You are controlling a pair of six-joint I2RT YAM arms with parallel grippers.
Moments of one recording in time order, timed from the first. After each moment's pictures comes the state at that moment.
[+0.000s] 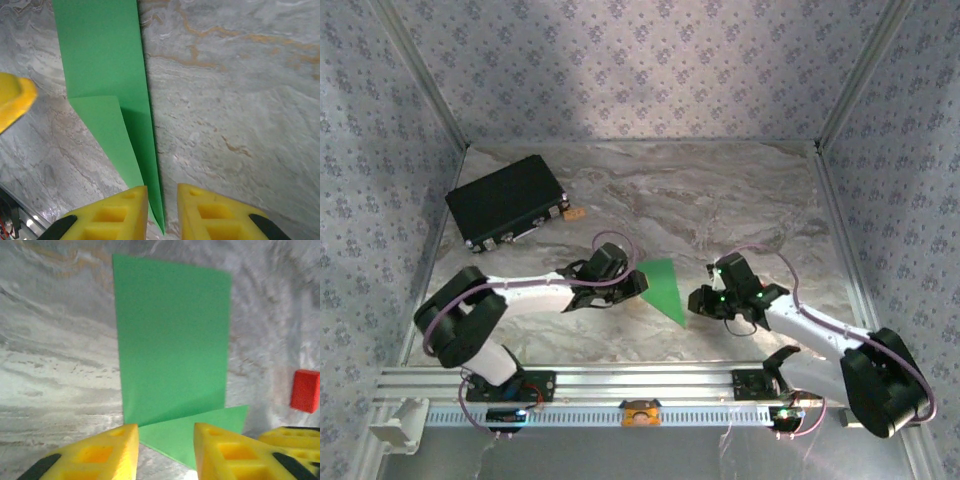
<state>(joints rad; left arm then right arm) -0.86 1.51 0.67 0.05 0.14 -1.11 0.55 1.11 0.40 -0.26 -0.37 0.71</state>
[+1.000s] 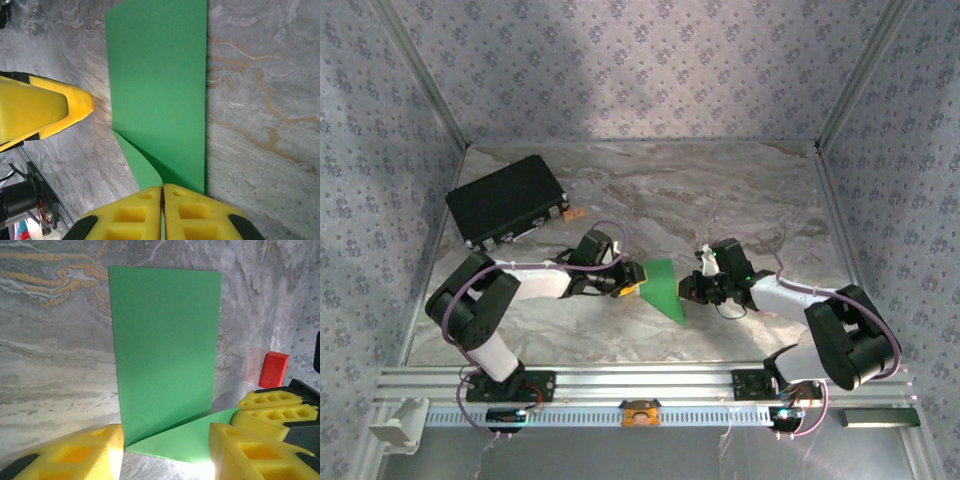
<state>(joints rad) -0.68 1.64 0.68 0.15 0.50 -1.06 0.46 1.36 0.47 -0.02 -0.58 0.65</state>
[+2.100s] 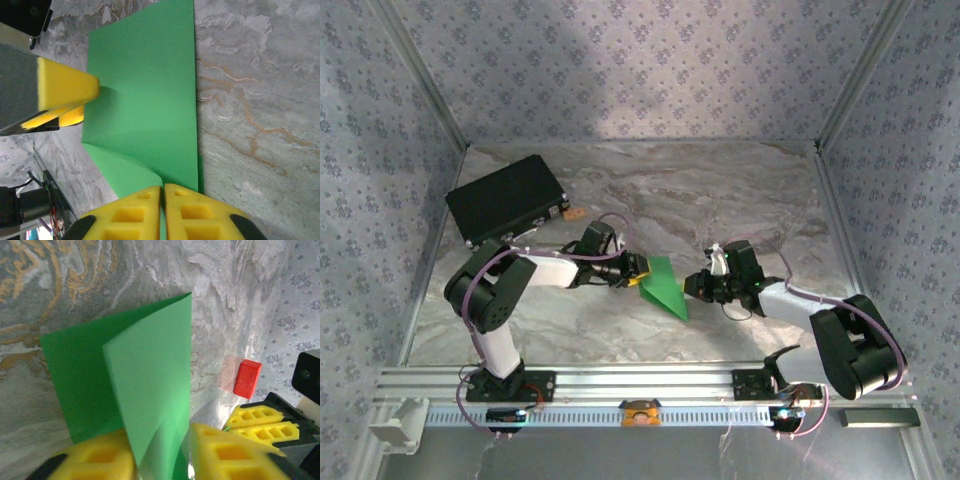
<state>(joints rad) -0.65 1.78 0.76 0.26 0.61 -1.11 0.39 1.31 0.40 0.08 -0.63 0.67</state>
